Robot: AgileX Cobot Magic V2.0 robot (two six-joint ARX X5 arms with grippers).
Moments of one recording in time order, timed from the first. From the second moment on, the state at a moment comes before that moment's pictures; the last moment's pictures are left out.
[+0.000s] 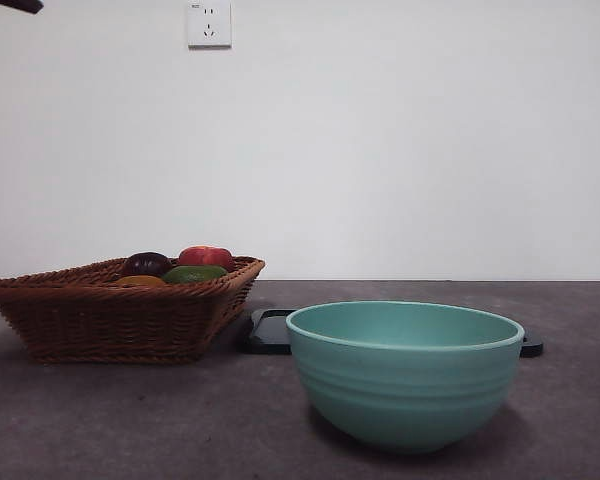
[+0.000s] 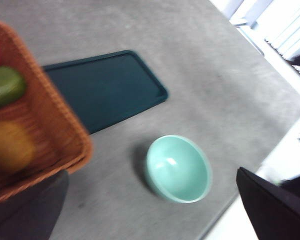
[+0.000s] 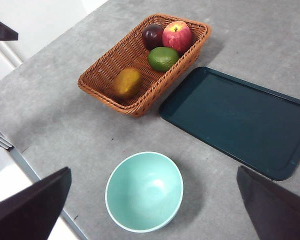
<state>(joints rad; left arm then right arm) -0.34 0.82 1.00 -0.77 0.52 -0.13 0.35 0.66 0.96 -0.85 -0.44 0.05</state>
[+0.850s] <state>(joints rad) -0.35 1.47 1.37 -1.00 0.18 -0.17 0.35 0.53 0.96 -0.91 -0.41 0.07</state>
